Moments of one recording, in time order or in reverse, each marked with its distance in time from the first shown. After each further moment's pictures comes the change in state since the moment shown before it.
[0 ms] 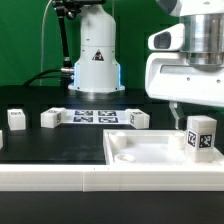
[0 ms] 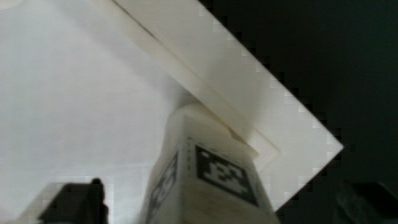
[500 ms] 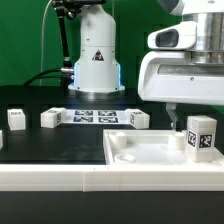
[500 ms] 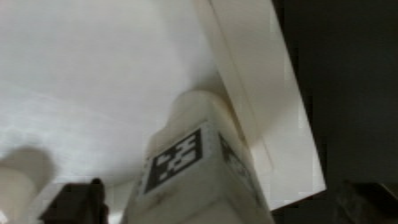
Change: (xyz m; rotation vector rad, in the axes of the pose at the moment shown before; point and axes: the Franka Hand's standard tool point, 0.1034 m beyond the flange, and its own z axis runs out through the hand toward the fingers) arm 0.005 0.003 -0.001 -0.017 0.009 -0.429
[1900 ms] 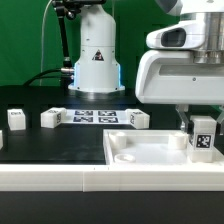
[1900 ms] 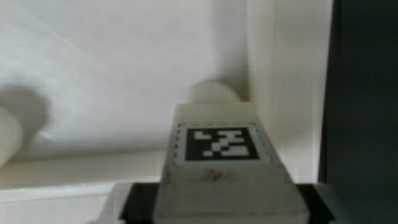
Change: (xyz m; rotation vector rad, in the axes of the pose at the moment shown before) arm 0.002 0.004 0.000 -0.002 0.015 -0.070
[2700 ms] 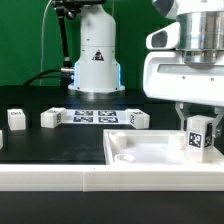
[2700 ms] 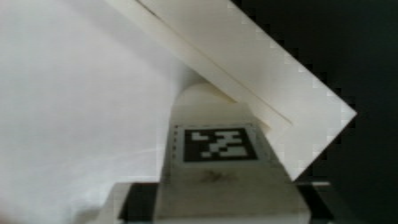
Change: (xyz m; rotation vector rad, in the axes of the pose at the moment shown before) arm -0.002 0.001 0.000 0.017 0.037 0.741
